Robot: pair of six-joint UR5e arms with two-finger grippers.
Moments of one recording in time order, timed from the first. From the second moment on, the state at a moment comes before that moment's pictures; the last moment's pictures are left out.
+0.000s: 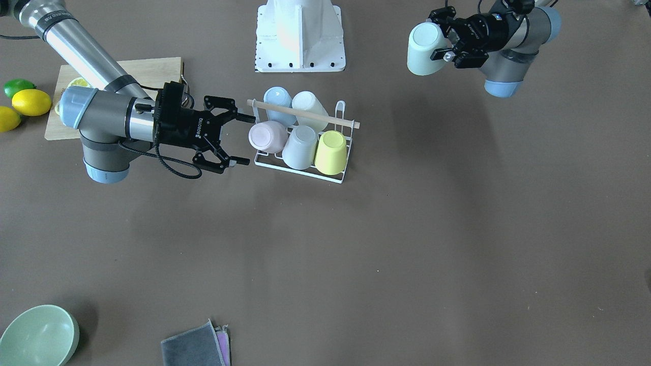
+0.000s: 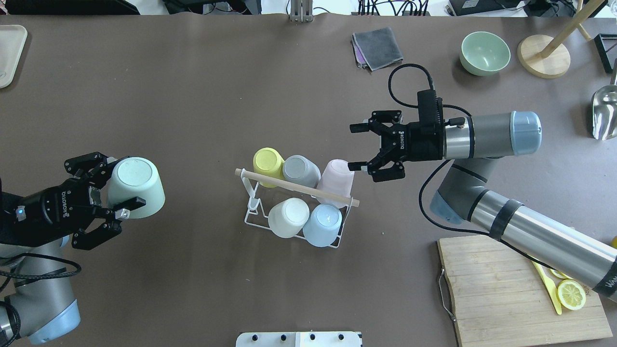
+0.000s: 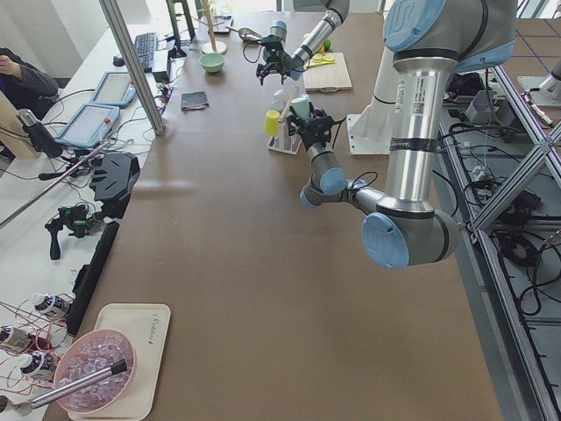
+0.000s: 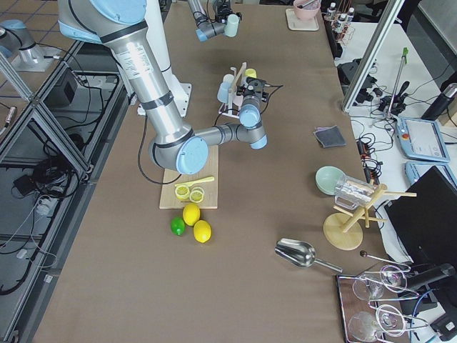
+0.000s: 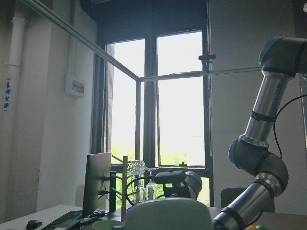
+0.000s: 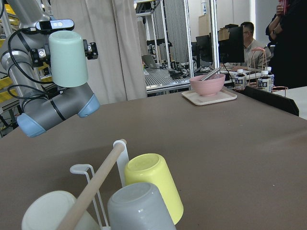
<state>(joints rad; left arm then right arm) -0.46 -1.67 -1.65 -3.88 -1.50 -0.30 0.72 -1.04 1.18 0.36 2.16 0.52</state>
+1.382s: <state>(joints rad) -0.49 -1.98 -1.44 -3.68 -1.76 -0.23 1.08 -1.09 1.28 -0.89 2.43 0.54</state>
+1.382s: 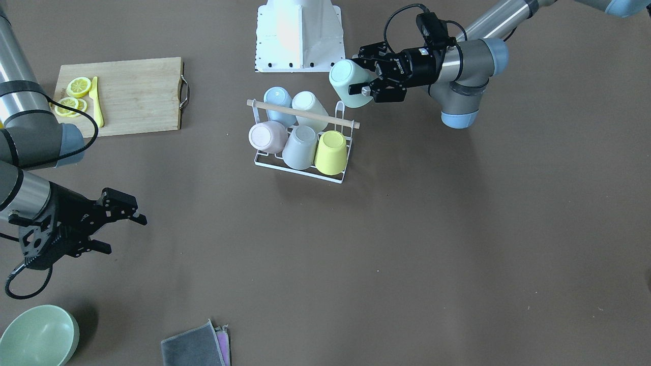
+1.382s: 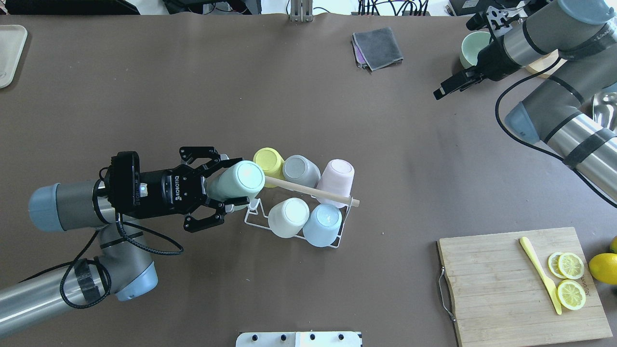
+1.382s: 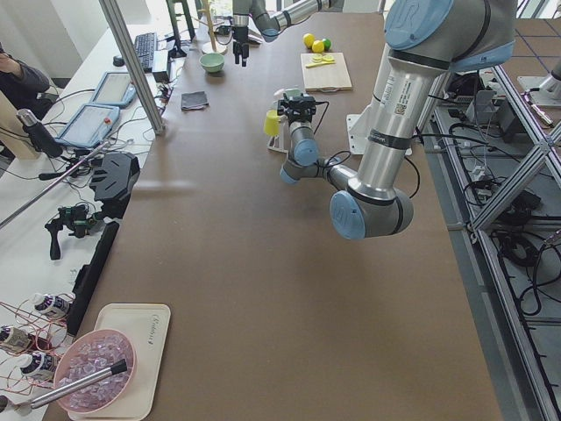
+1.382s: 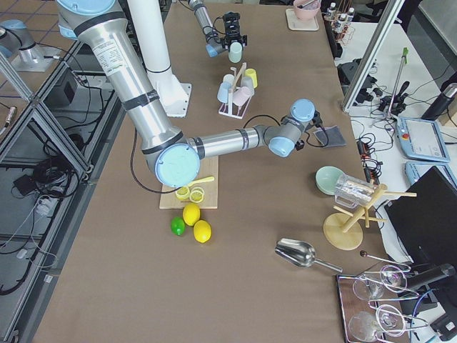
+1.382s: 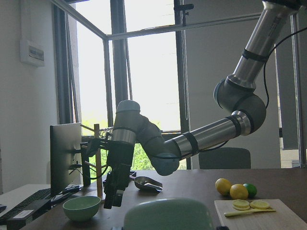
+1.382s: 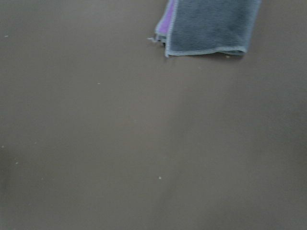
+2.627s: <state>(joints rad) -0.46 -2.03 -1.35 -3.70 -1.74 -0.19 1.34 -1.36 1.71 -1.81 2.37 0.42</state>
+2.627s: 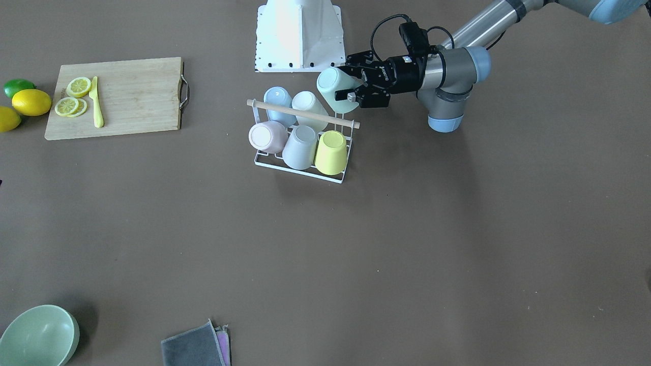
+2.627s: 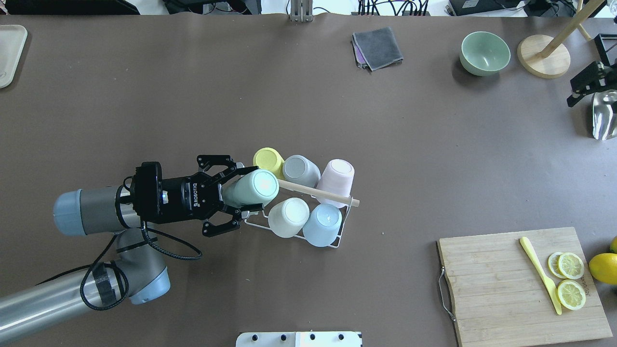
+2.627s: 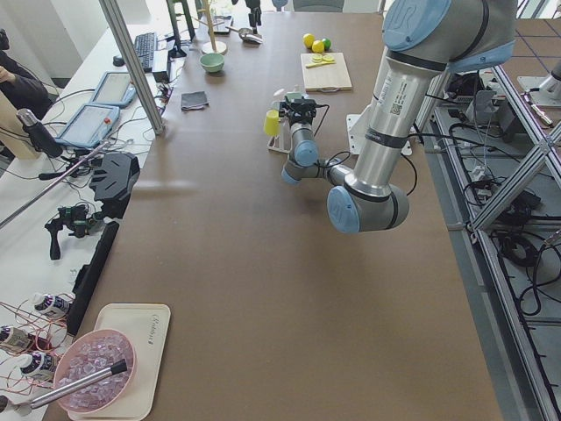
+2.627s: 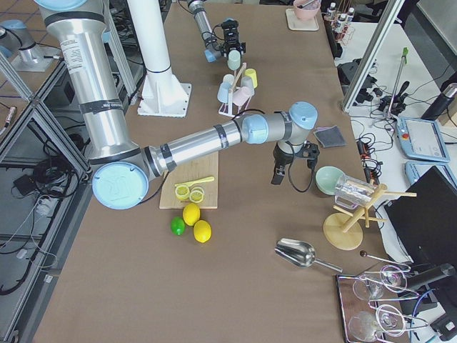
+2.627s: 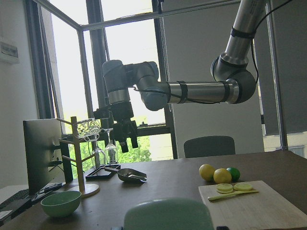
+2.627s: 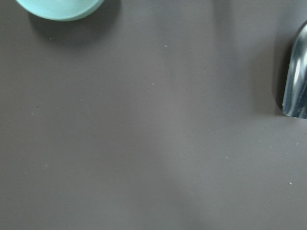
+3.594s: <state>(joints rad) -0.45 -2.03 -1.33 -3.72 -1.73 -0.19 1.57 -1.59 1.76 -1.86 2.28 0.08</state>
